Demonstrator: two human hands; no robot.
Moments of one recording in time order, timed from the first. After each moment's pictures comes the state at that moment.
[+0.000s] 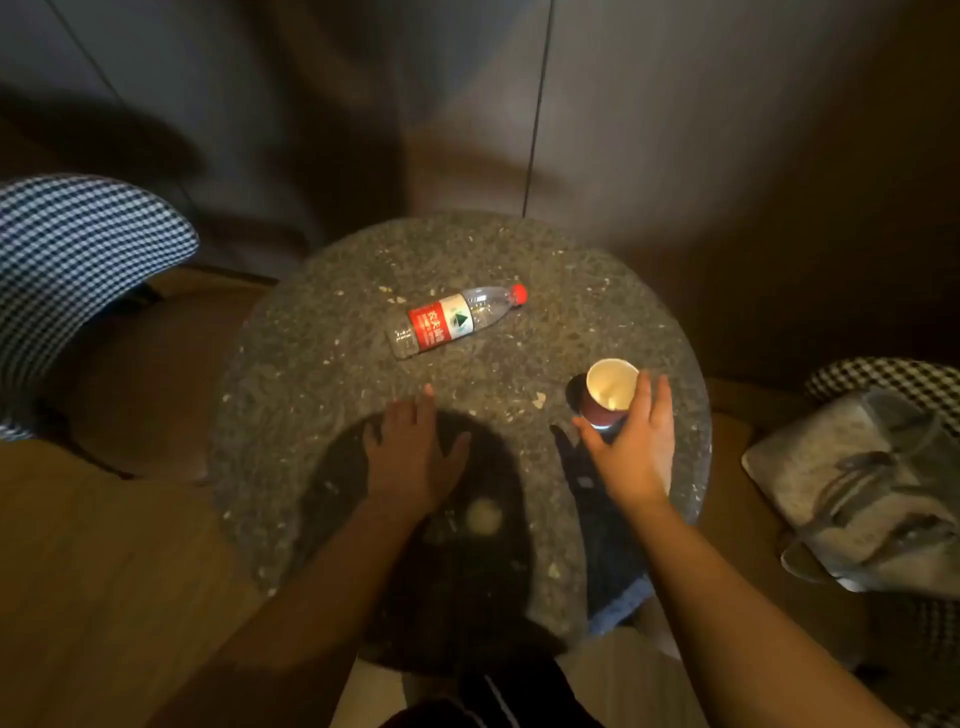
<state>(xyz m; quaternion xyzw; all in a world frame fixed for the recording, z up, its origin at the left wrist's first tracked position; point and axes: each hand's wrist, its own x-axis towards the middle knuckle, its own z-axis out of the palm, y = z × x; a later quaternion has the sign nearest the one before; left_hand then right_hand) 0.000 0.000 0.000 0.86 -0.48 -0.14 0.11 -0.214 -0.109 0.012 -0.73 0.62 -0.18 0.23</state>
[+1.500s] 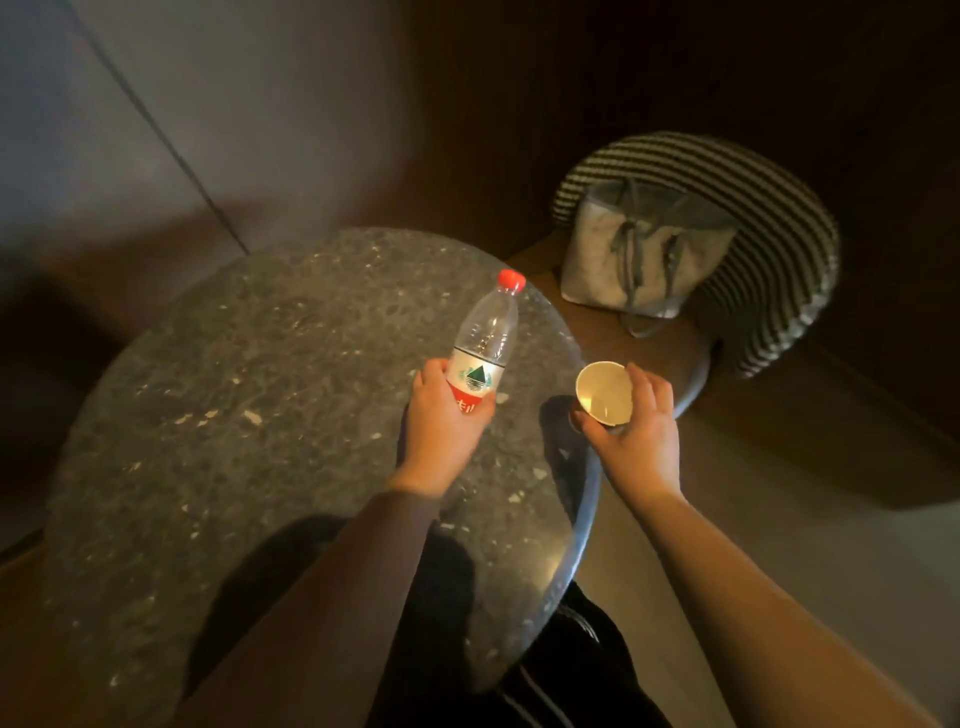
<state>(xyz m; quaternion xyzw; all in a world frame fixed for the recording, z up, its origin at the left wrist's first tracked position) -0.053 -0.059 0.007 0.58 -0.70 -0.31 0.27 -0.235 0.054 0.003 -0.43 0.82 -0.36 0.12</state>
